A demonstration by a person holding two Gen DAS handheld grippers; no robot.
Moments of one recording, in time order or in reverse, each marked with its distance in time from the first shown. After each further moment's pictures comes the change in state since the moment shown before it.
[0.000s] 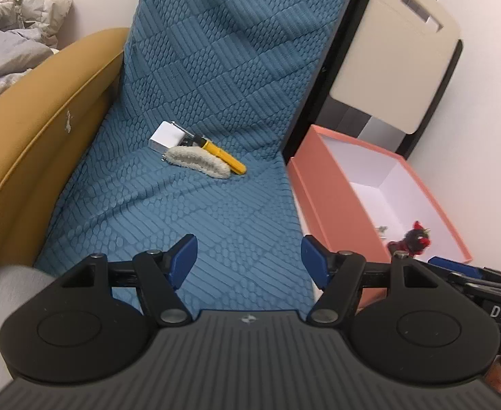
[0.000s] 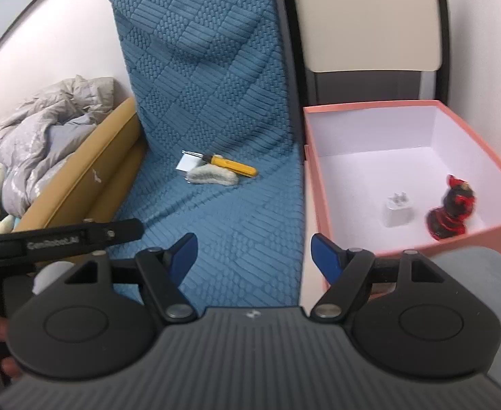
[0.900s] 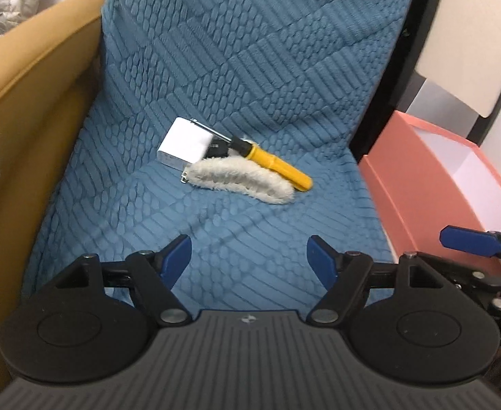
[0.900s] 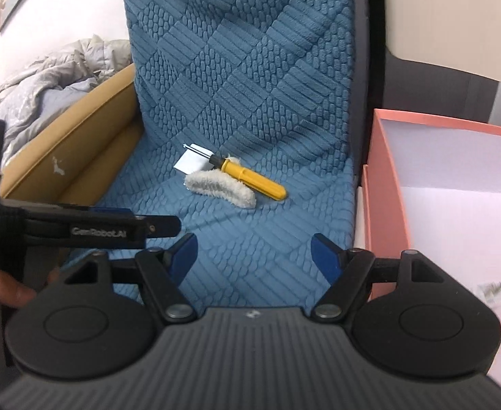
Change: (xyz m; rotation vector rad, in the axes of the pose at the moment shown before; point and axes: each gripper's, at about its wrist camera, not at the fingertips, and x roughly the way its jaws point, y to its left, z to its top) left arm 0.174 0.061 0.064 0.070 0.091 0.067; right arm 0.166 0.007 0.048 -0.164 0.062 0.117
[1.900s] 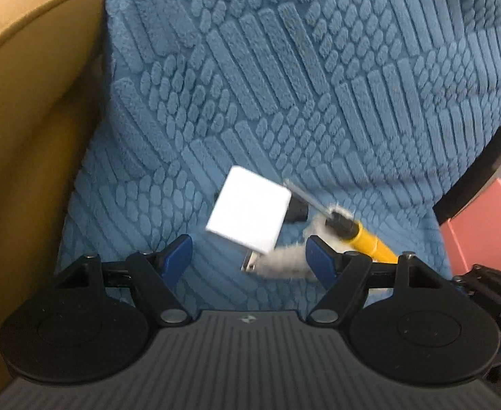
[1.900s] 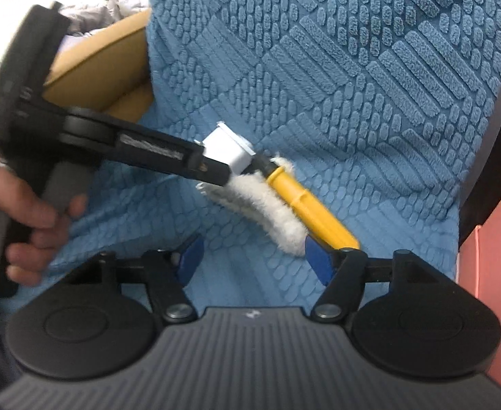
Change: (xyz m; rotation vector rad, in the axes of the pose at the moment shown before) left arm 0.107 0.079 0.082 -0.083 0.032 0.022; right arm 0.144 0.020 0.037 -0.191 0.088 0.144
